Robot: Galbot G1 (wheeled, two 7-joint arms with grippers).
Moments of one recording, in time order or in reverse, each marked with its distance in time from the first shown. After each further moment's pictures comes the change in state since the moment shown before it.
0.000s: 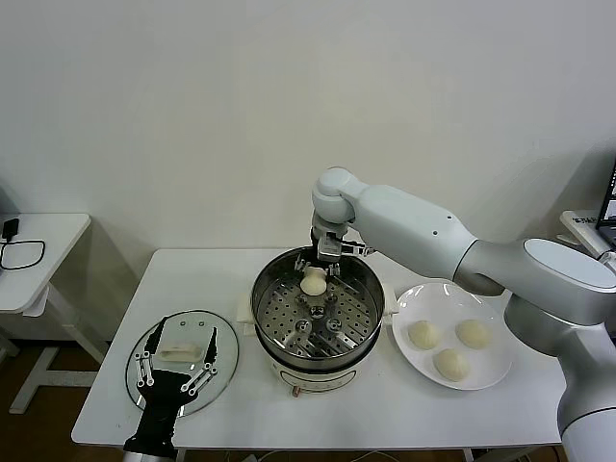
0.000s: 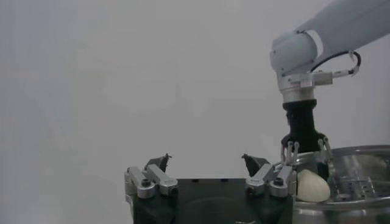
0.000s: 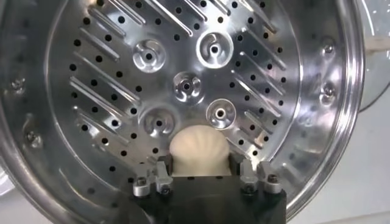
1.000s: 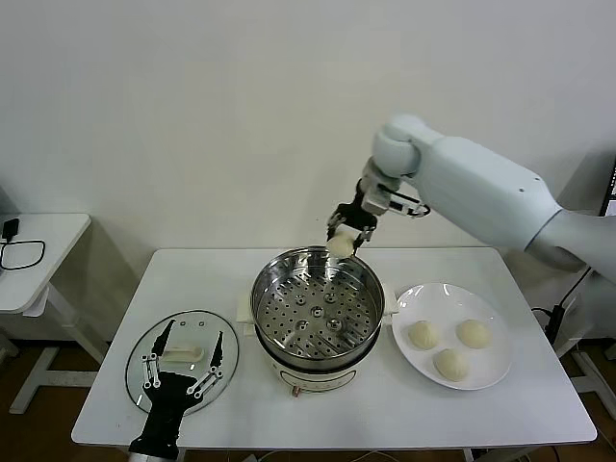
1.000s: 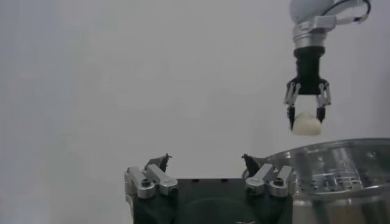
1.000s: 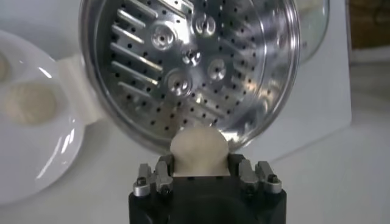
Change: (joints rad) left arm 0.002 -0.002 0.012 0.006 0.005 0.013 0.017; right arm 0.143 -0.160 0.000 0.071 0.211 -0.034 -0.026
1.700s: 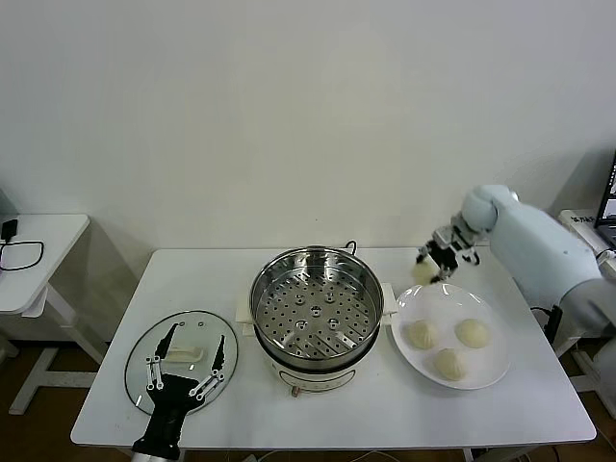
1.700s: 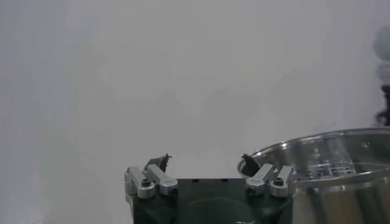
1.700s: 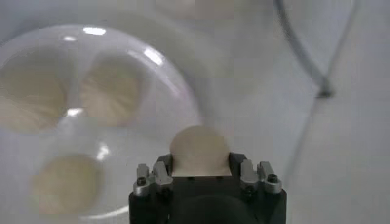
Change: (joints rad) left arm -0.009 0.003 0.001 0.028 0.002 0.003 0.008; right arm -0.233 -0.174 0.229 -0.280 -0.108 -0.256 0.050
